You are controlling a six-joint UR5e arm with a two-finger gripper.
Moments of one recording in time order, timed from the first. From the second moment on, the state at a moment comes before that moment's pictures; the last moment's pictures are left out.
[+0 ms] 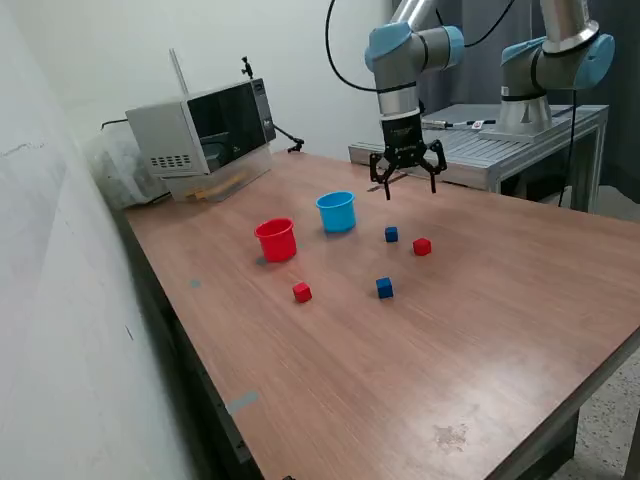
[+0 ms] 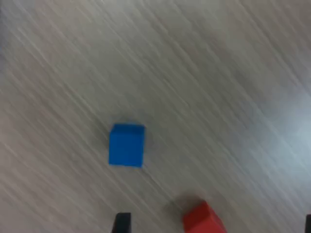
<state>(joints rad) -0.06 -1.14 1.88 -2.36 -1.48 2.25</state>
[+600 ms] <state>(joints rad) -0.12 -1.02 1.85 -2.40 -1.48 2.24</state>
